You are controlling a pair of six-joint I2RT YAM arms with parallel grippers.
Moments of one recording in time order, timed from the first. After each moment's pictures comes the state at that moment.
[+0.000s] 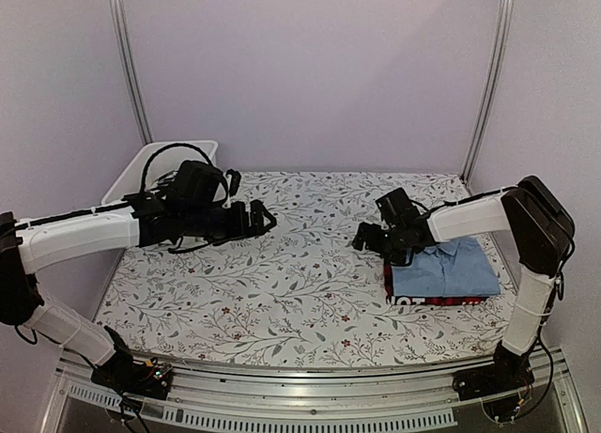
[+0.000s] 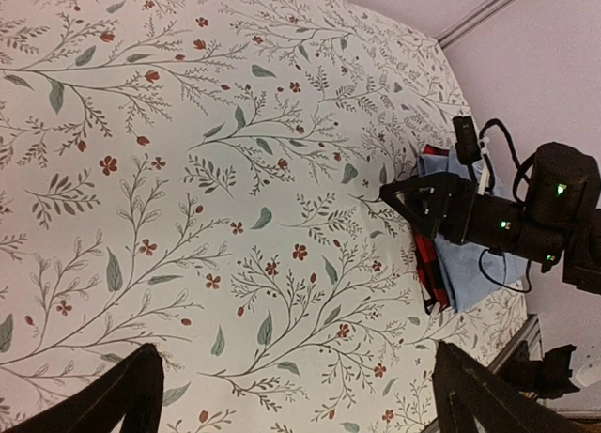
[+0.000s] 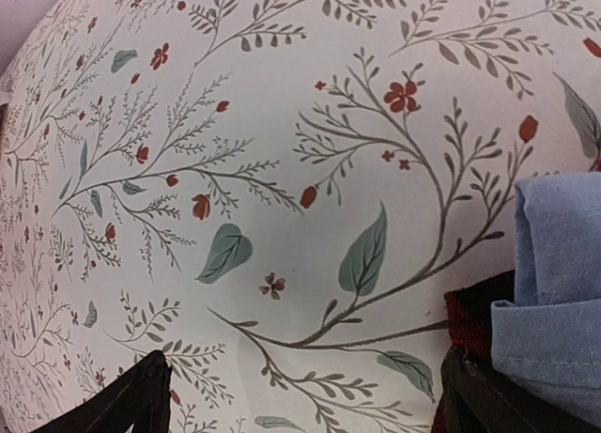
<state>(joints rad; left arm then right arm) -0.73 1.38 1.00 -0.28 0.01 -0.69 0.60 1.90 1.09 -0.10 0.05 0.77</state>
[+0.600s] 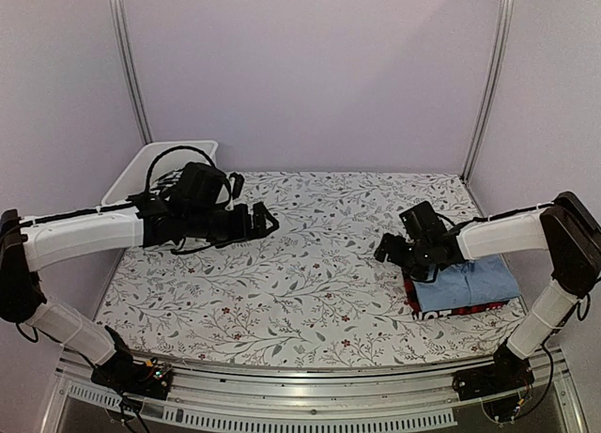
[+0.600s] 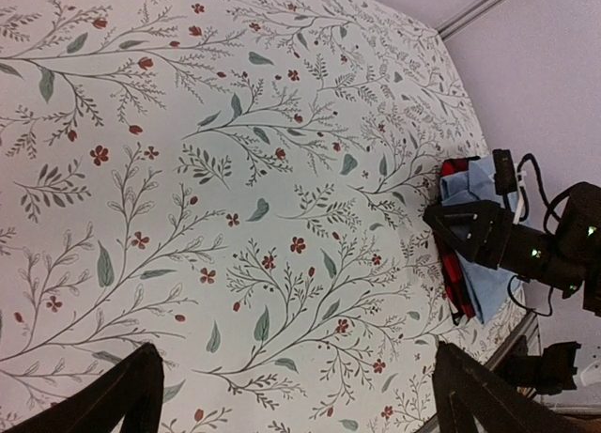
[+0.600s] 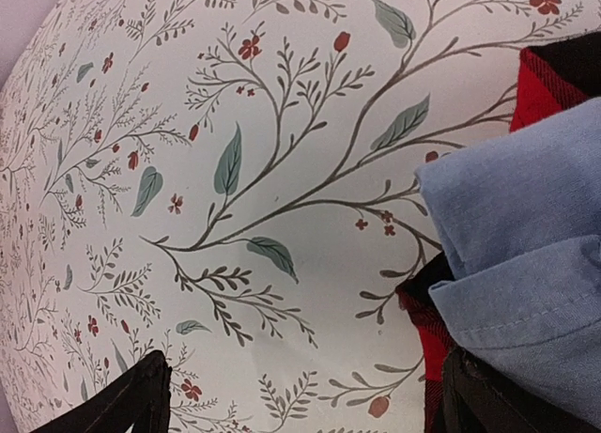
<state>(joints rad) -0.73 1.40 1.00 -0.27 0.04 -0.70 0.58 1.64 0.81 -0.10 0.10 0.87</state>
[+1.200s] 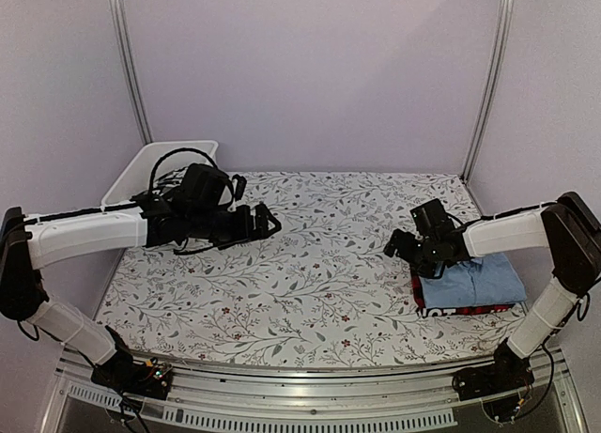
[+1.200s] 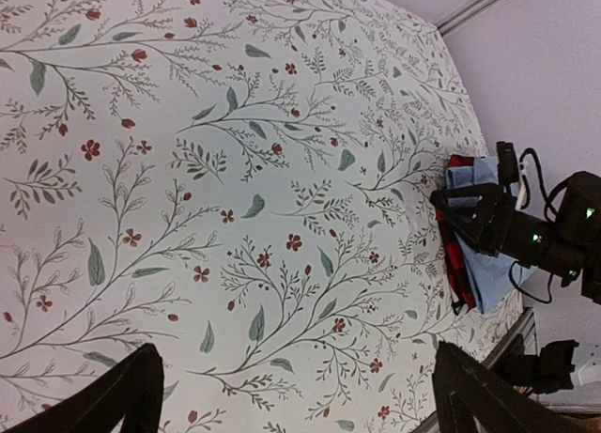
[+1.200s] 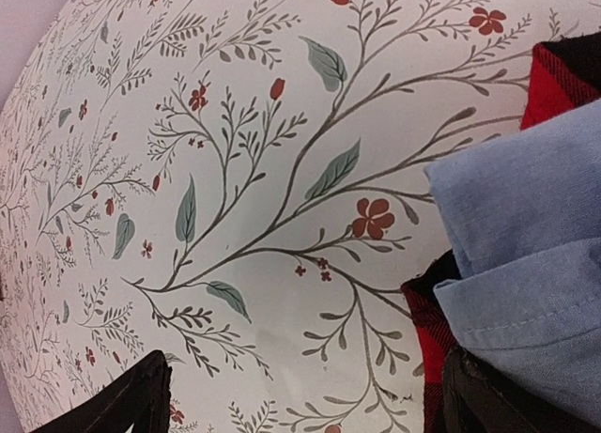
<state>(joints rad) -0.73 1.43 1.00 -0.25 0.06 -0.71 0.50 1.63 0.78 -0.07 0.08 0.87</state>
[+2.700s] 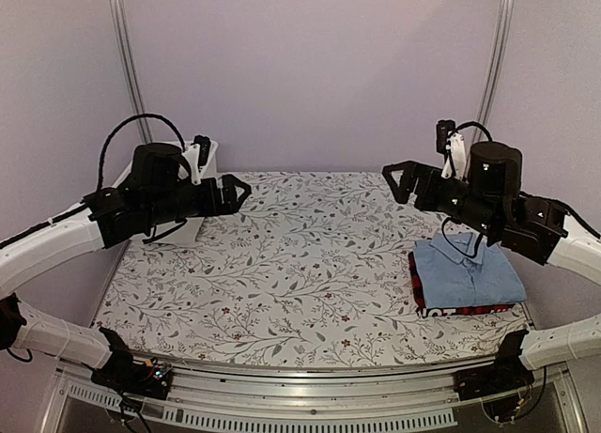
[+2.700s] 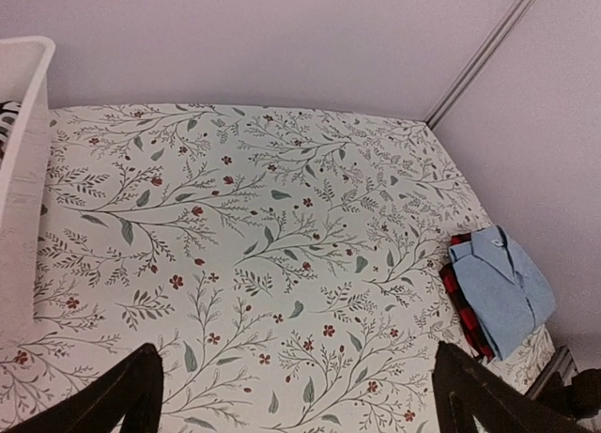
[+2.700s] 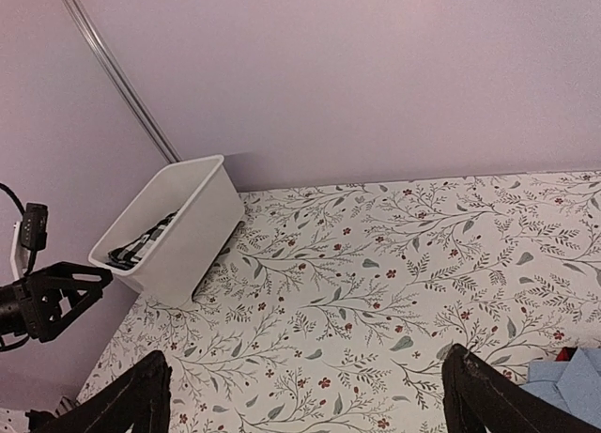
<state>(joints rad) -0.69 1.18 1.00 -0.25 -0.12 -0.48 0.86 1.04 1.01 -0.20 0.35 0.50</state>
